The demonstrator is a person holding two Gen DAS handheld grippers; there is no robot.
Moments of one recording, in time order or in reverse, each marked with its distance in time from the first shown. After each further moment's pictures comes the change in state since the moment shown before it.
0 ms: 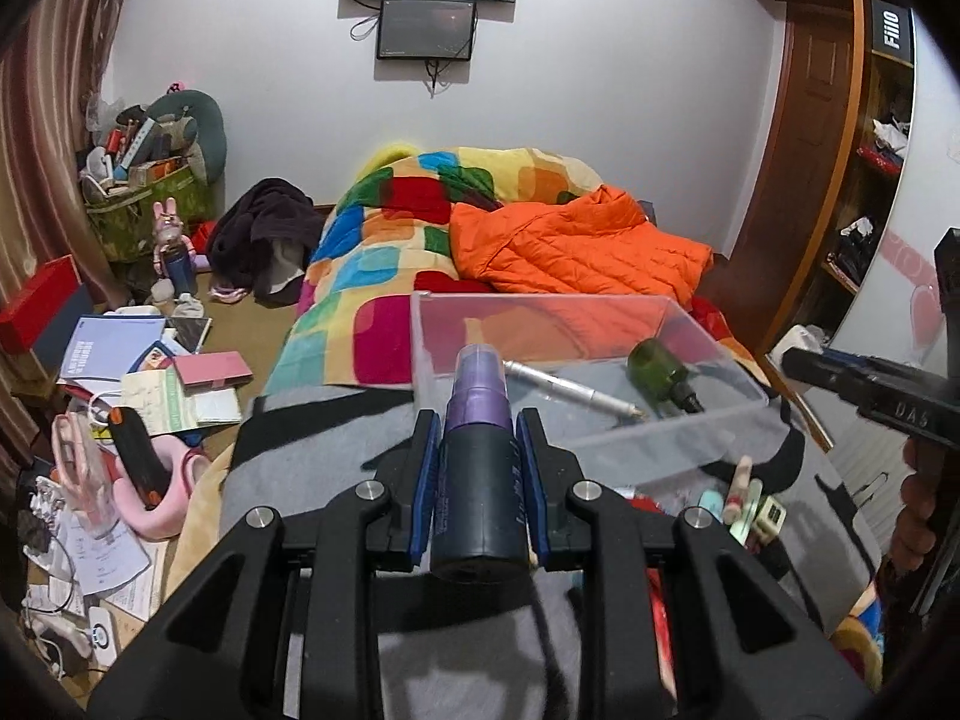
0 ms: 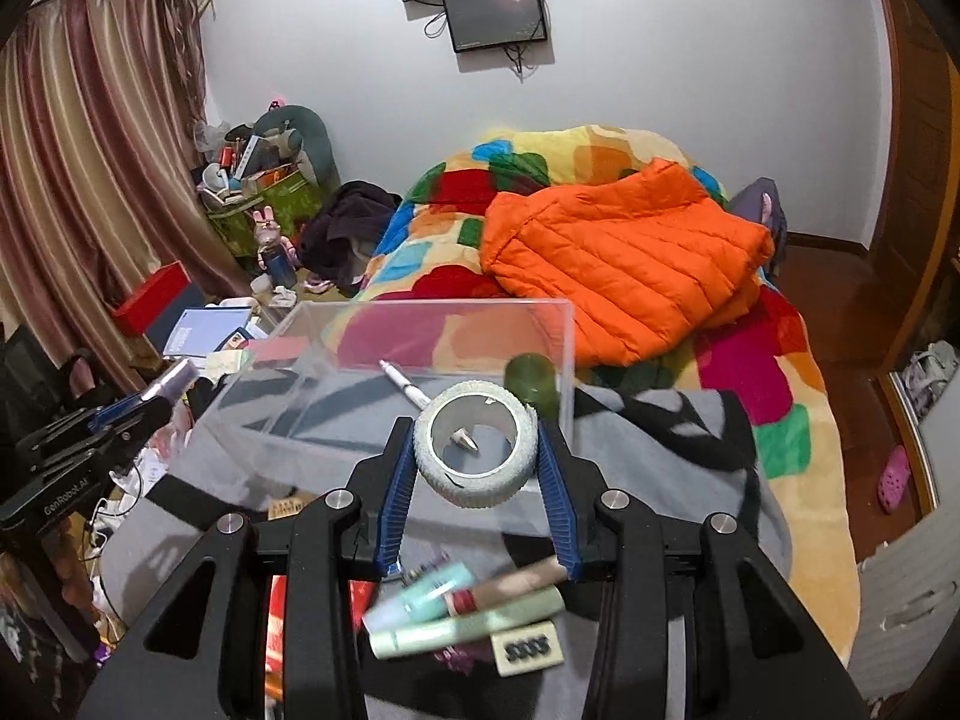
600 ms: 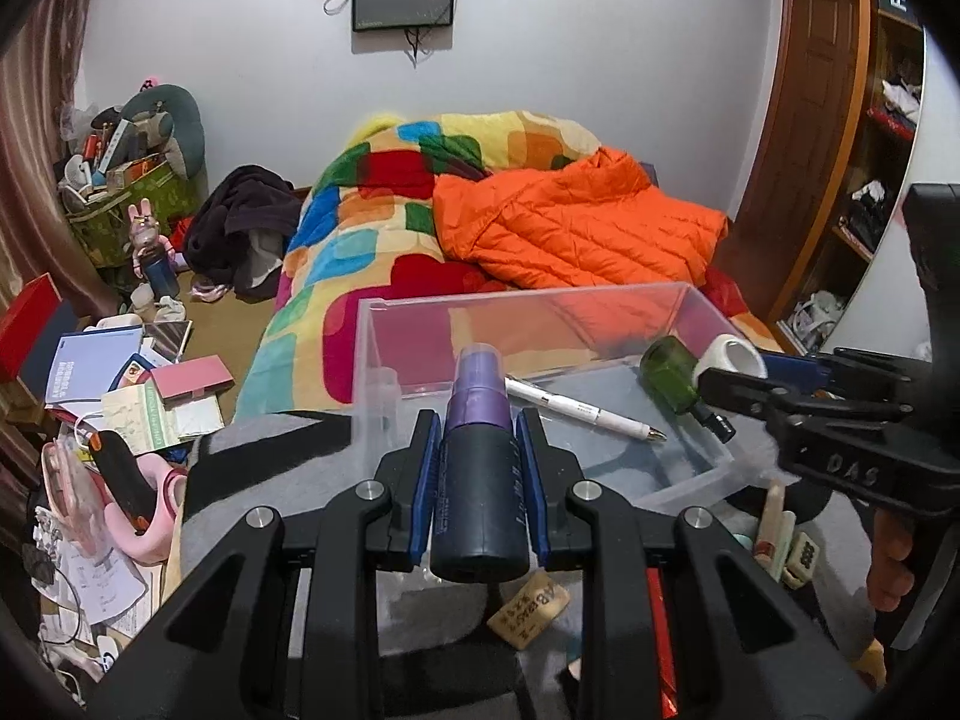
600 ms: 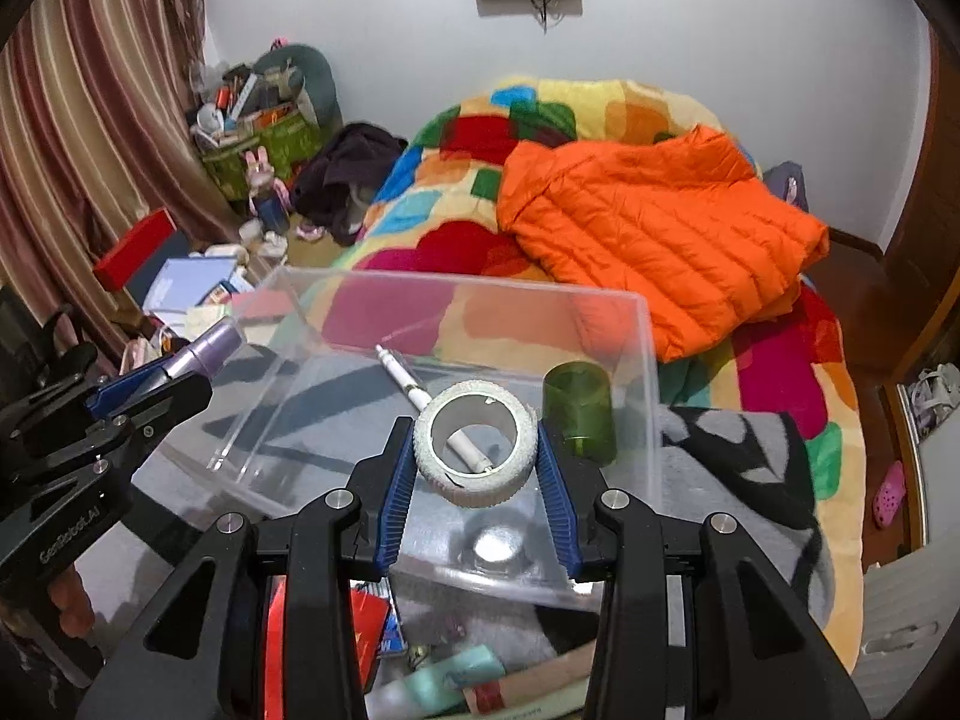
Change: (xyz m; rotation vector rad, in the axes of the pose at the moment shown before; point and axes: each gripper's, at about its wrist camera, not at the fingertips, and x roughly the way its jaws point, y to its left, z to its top) left arm 0.072 -0.025 0.025 0.058 0.095 0.016; right arm 0.086 0.019 0.022 -0.060 0.146 -0.014
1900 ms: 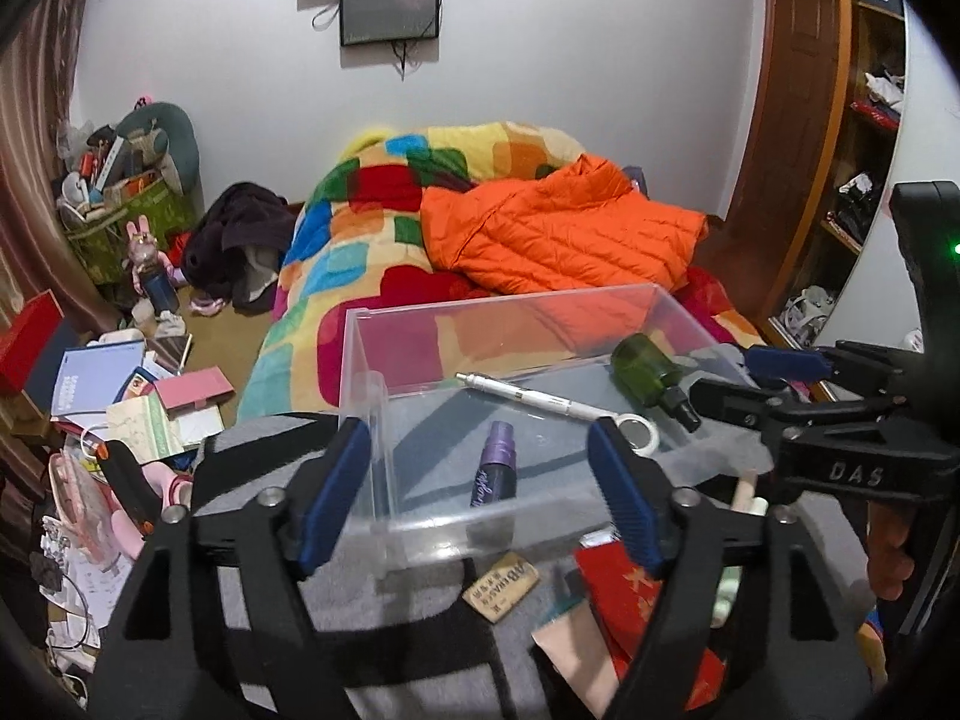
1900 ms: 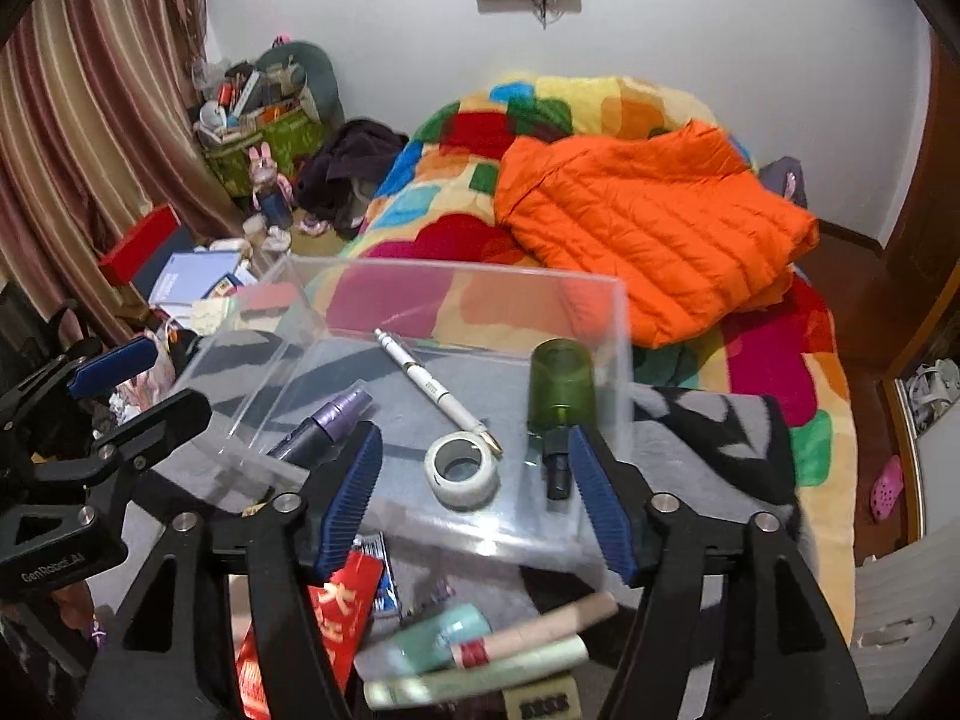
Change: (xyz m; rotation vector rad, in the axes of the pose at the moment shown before) left arm -0.034 -0.013 -0.007 0.033 -0.038 -0.008; right arm -0.035 -0.008 -0.011 0.004 -0.013 0.001
